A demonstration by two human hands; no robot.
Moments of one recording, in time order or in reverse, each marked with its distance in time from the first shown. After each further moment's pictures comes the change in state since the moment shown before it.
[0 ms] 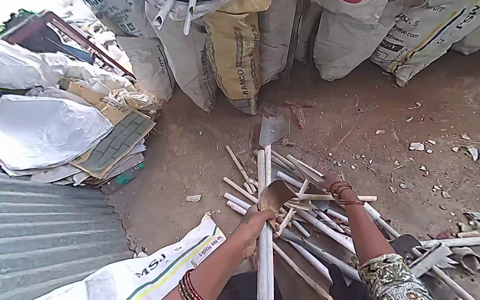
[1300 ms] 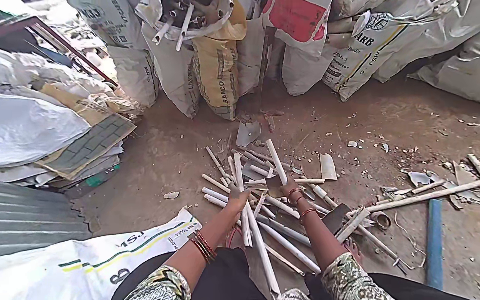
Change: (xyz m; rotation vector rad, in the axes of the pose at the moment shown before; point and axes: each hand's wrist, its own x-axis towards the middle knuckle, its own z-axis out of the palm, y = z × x) left_hand 0.009 -0.058 0.040 0.180 0.212 0.258; right_hand -0.120 -0.012 0.056 0.605 0.213 -0.017
